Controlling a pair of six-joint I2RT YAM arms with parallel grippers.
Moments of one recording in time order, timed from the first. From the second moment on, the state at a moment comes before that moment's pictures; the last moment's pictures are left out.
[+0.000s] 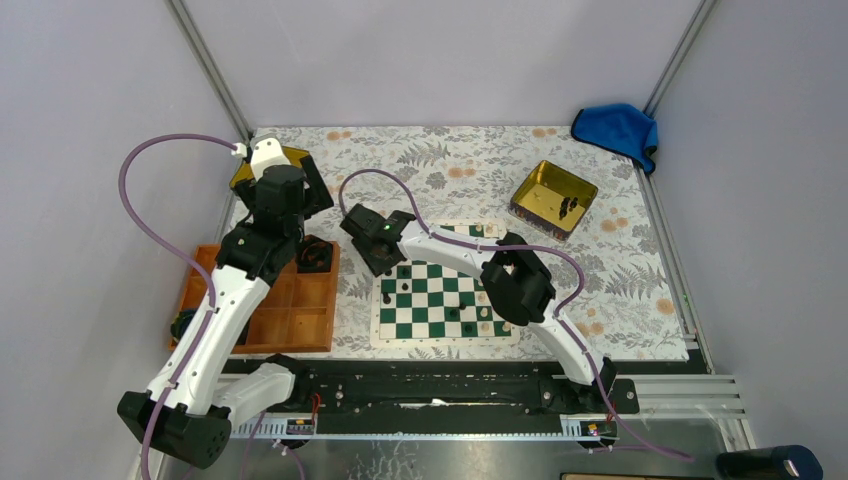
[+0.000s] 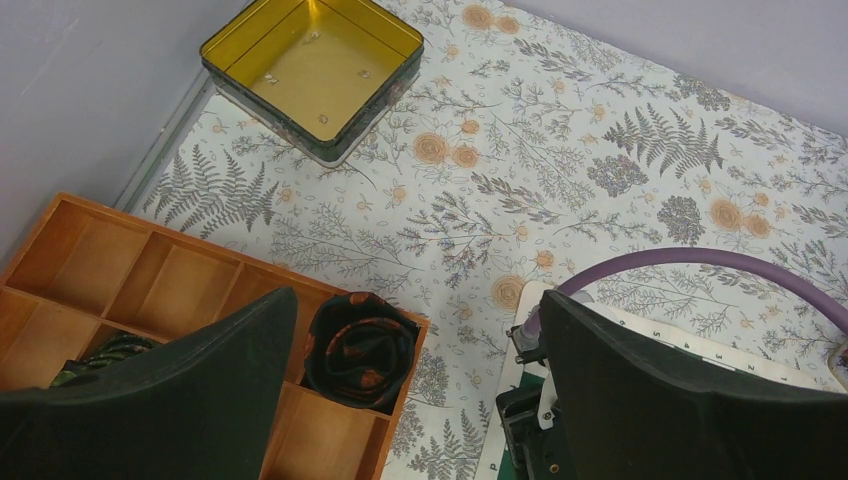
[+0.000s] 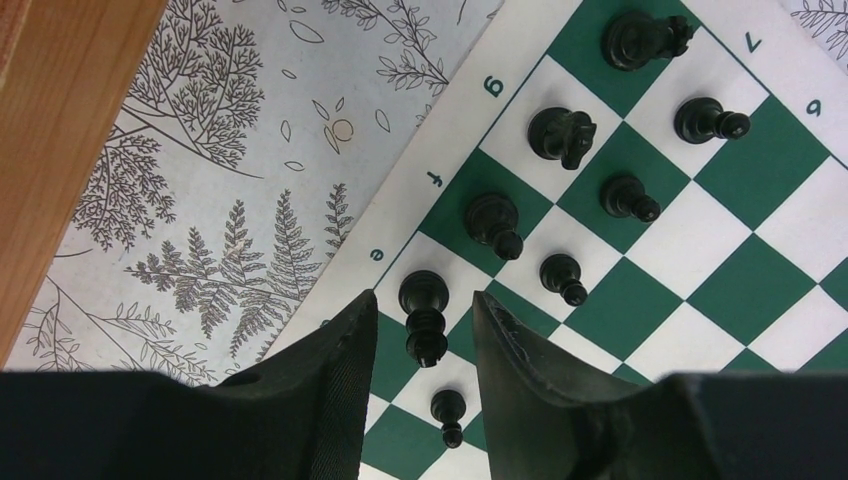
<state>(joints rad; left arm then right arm) -0.32 1.03 1.14 -0.58 -0.55 -0.41 1.03 2.34 2.00 -0.77 0.22 0.31</state>
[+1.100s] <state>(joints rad) -0.32 1.06 1.16 -0.58 -0.59 -0.39 0.24 1.95 1.76 -0.74 0.42 0.33</state>
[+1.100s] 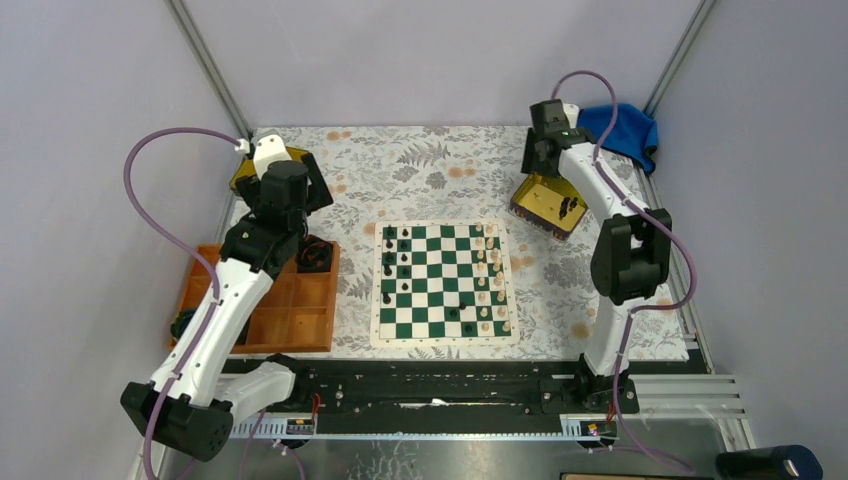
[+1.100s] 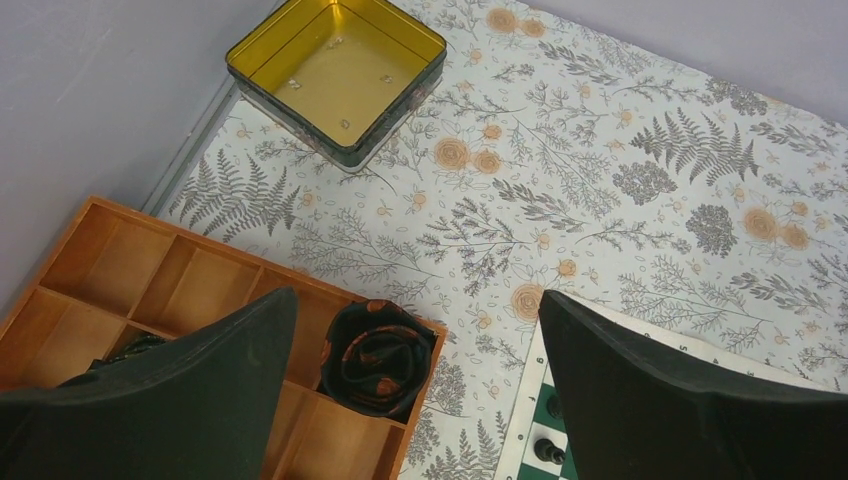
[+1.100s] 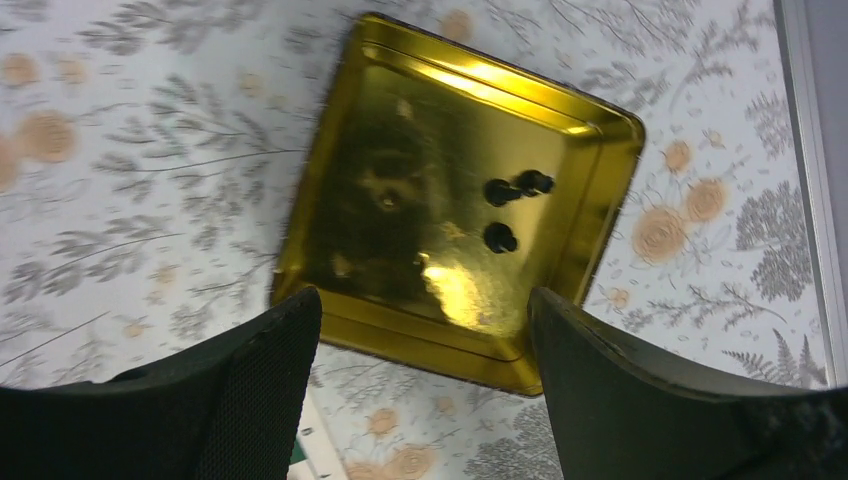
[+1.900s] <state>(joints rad) -0.32 1.12 1.18 -0.58 -0.59 -0.39 0.06 2.08 1.66 -0.67 0.30 0.41</state>
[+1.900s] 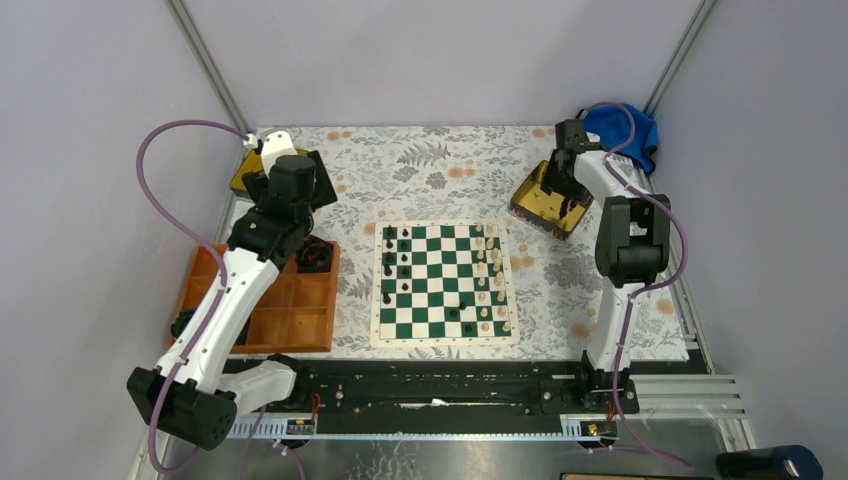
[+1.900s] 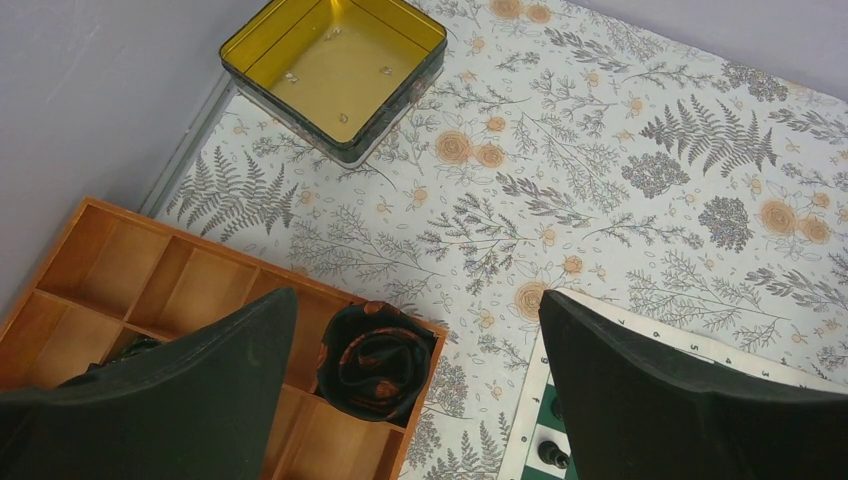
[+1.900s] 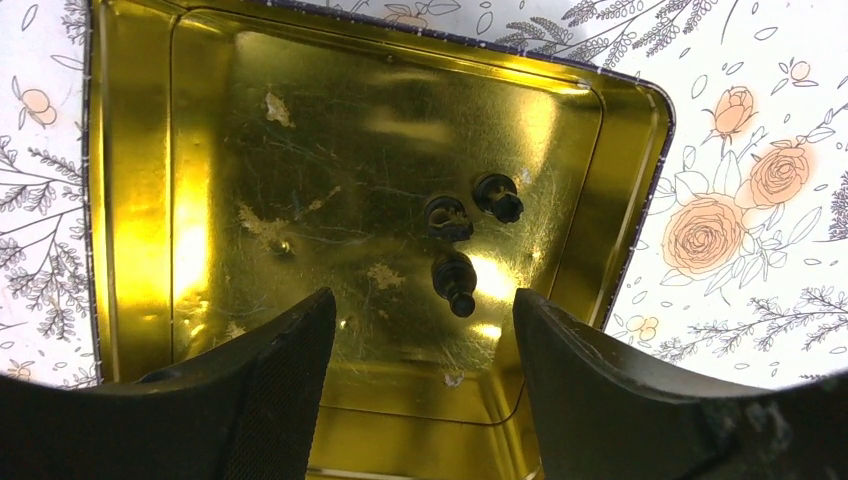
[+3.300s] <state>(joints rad) -0.32 1.15 1.18 -0.58 -0.59 -0.38 0.02 2.19 1.75 -0.67 0.27 0.42</state>
